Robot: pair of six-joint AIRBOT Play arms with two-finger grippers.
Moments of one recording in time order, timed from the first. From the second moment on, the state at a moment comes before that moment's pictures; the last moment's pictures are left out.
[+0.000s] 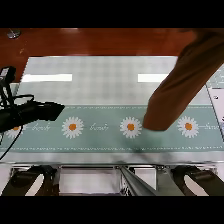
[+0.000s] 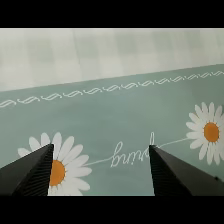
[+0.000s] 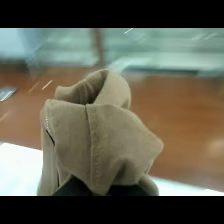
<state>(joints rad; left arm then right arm) -0.07 -0.54 0.69 1.12 -1.02 -1.44 0.16 -0.91 1.78 -1.29 1.09 1.50</state>
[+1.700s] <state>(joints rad) -0.39 -0.82 0.31 0.70 -1.01 -1.40 -0.28 -0.59 0.44 -1.10 1.17 1.64</state>
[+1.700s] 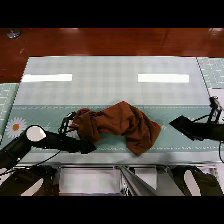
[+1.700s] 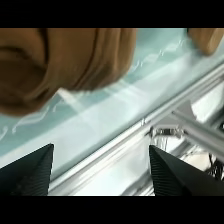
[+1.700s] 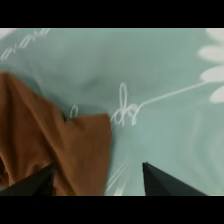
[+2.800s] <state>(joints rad) -0.41 -1.02 0.43 0.53 -0.69 -1.22 0.28 -0.66 0.28 -1.00 1.05 1.79</state>
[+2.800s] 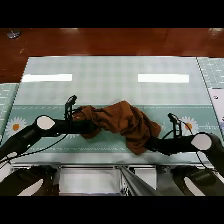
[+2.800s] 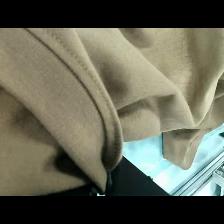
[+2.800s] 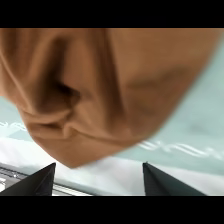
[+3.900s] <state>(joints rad) 0.07 -0.96 1.25 0.53 -0.99 -1.13 0.13 -1.05 1.42 -1.00 1.03 1.55</state>
